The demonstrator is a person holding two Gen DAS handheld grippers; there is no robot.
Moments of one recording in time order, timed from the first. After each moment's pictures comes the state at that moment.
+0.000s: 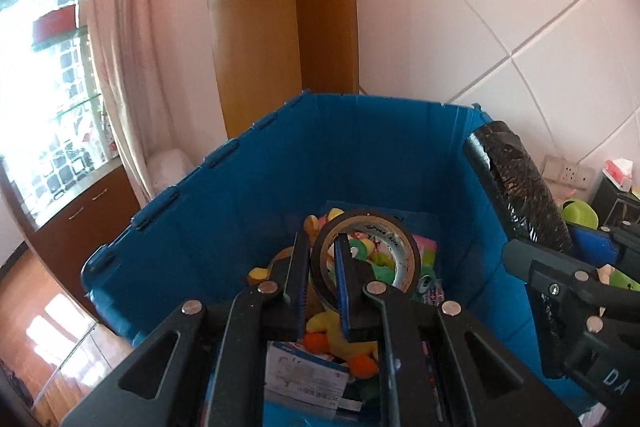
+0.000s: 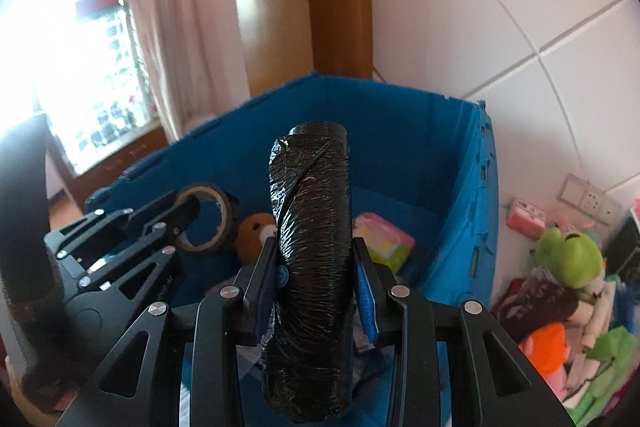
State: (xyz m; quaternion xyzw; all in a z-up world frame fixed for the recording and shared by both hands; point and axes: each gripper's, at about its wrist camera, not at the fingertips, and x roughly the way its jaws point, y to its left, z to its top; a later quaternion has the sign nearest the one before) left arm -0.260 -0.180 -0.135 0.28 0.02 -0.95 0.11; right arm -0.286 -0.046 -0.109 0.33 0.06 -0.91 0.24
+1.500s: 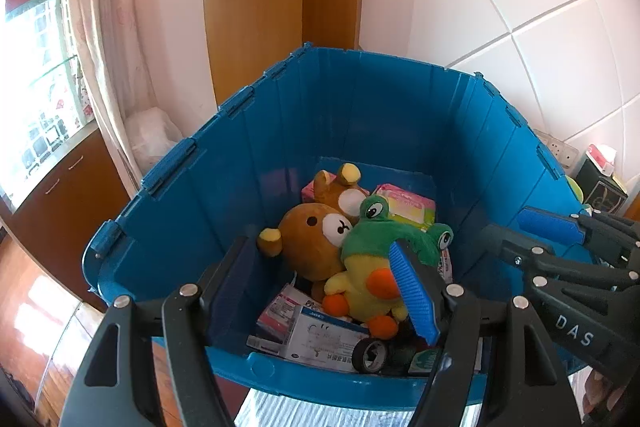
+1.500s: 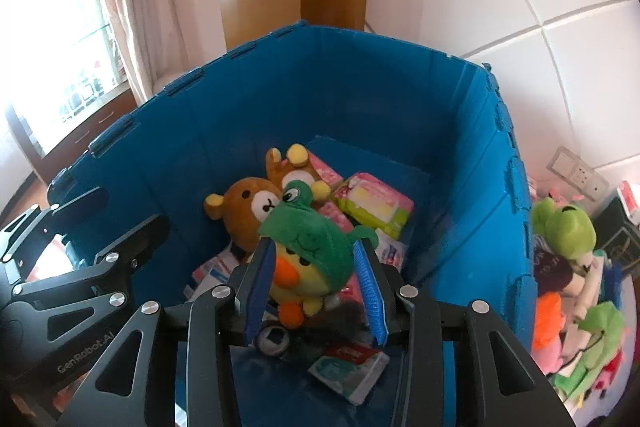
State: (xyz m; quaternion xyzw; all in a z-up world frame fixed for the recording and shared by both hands) left arm -0.256 -0.237 -0.143 0.35 0.04 -0.93 0.06; right arm -0.299 -0.090 -0.137 0.40 0.09 -0.89 0.18
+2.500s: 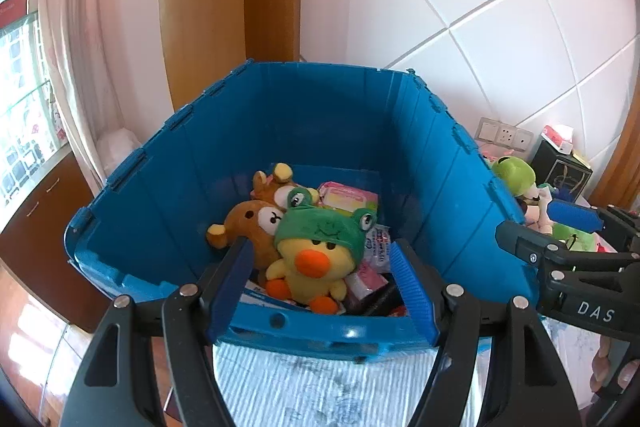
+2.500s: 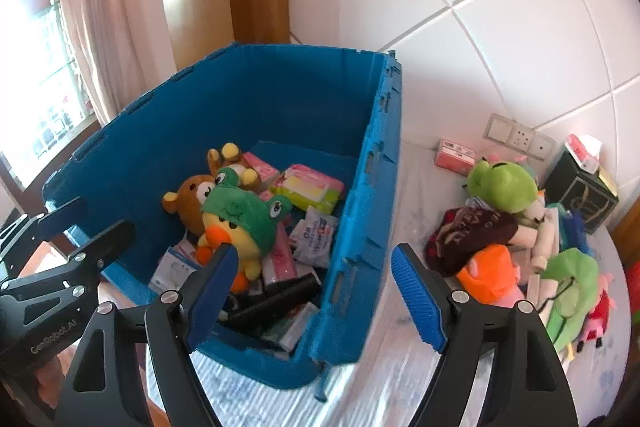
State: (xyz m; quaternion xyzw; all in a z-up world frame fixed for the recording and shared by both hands) left arm -0.206 -0.163 -0.122 0.33 0.03 -0.94 0.00; right arm -0.238 0.018 -0.112 0.38 0.04 -0.92 0.12
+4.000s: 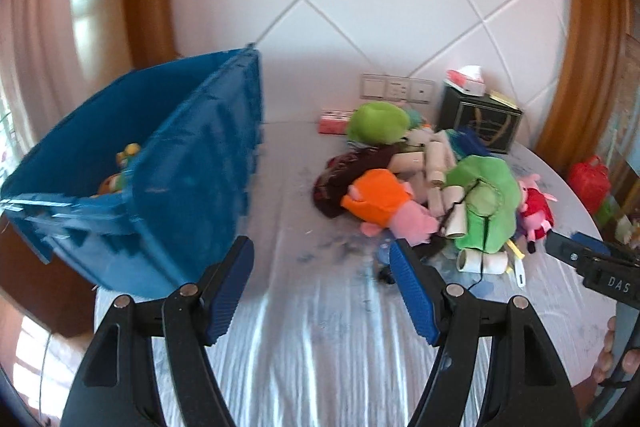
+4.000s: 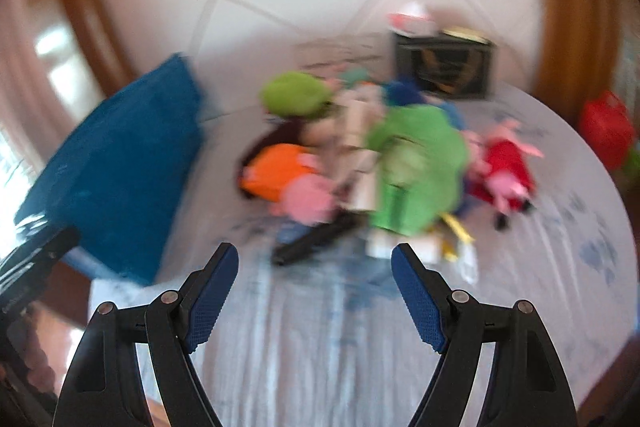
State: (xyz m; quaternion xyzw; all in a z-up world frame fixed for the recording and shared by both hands) left arm -0.121 0.145 -0.163 0.34 -0.02 -0.94 -0.08; right arm -0.093 0.428 -0.186 0.39 -0.13 -0.91 -0.03
